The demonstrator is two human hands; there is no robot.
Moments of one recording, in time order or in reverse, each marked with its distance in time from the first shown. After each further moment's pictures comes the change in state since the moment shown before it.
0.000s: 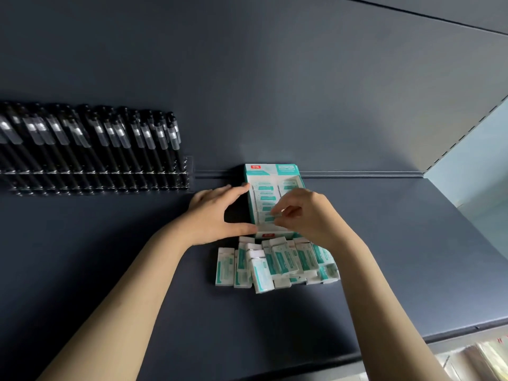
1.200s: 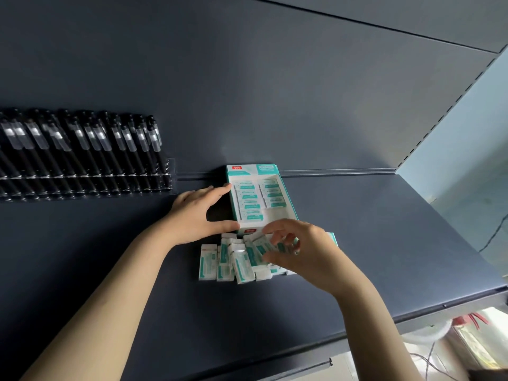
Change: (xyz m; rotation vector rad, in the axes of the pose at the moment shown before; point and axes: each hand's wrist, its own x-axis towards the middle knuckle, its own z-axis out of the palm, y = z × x) left_hand 0.002 -0.003 0.006 0.050 0.037 0.011; right_hand -0.082 -0.016 -0.005 0.037 -0.038 0.057
